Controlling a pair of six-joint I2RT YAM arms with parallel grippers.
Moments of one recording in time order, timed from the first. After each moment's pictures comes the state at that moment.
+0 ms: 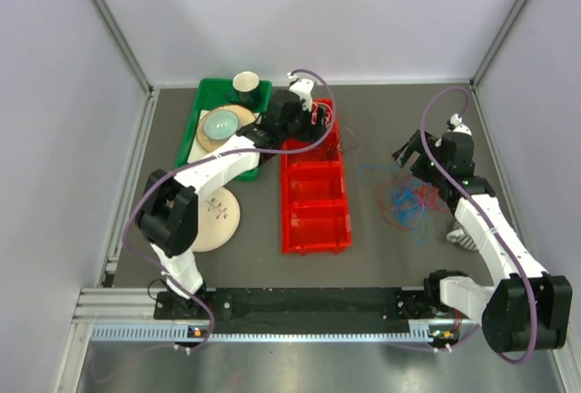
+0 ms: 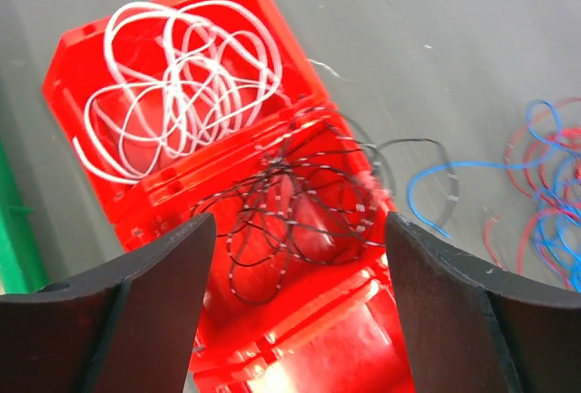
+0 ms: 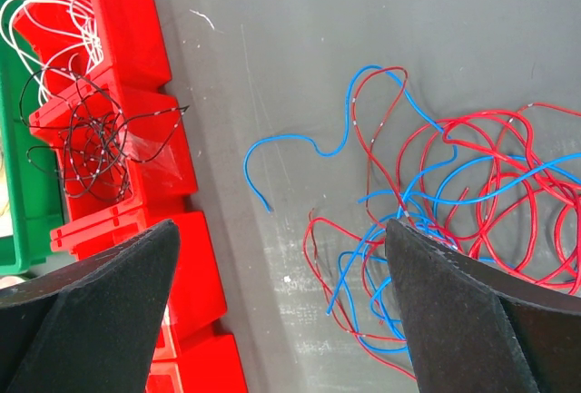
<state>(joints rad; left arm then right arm) -0.61 1.78 1.40 -0.07 -0.01 -0.24 0.06 1.07 0.75 -0.26 -0.07 0.58</state>
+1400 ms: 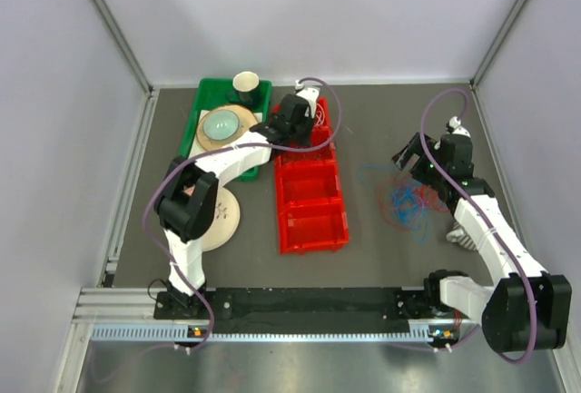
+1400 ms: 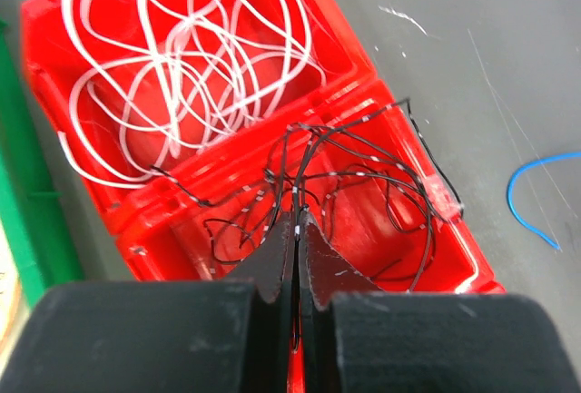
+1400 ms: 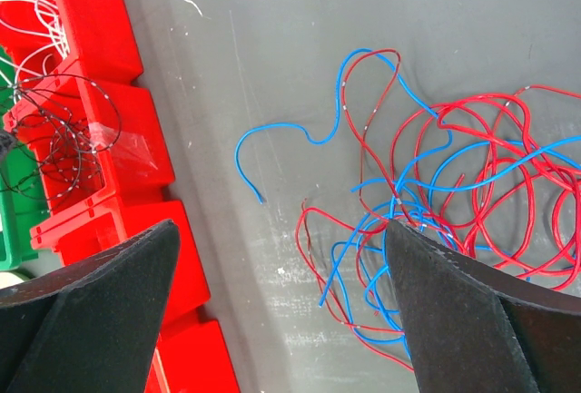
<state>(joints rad) -0.61 1.94 1.51 -0.17 -0.11 -0.16 0.06 1.07 0.74 -0.28 -0.07 0.58</state>
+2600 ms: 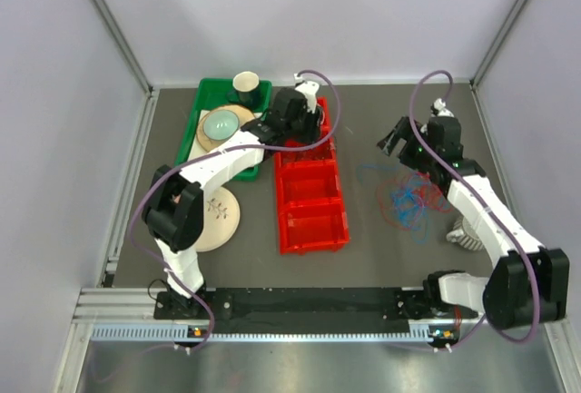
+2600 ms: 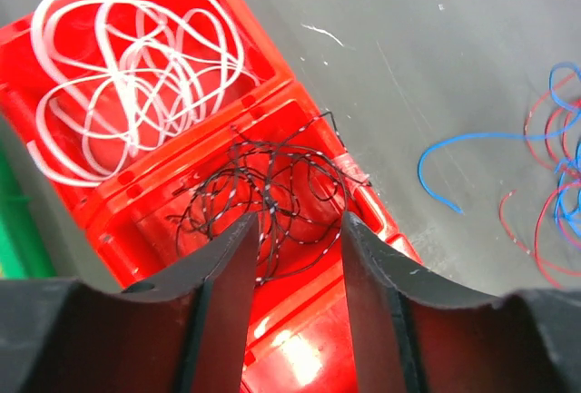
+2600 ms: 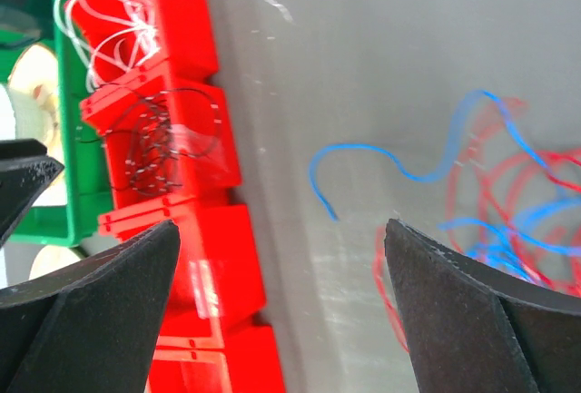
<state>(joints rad) -0.62 1.85 1.52 -0.22 0.00 -0.19 0.14 1.19 0.88 -0.27 -0.11 0.60</state>
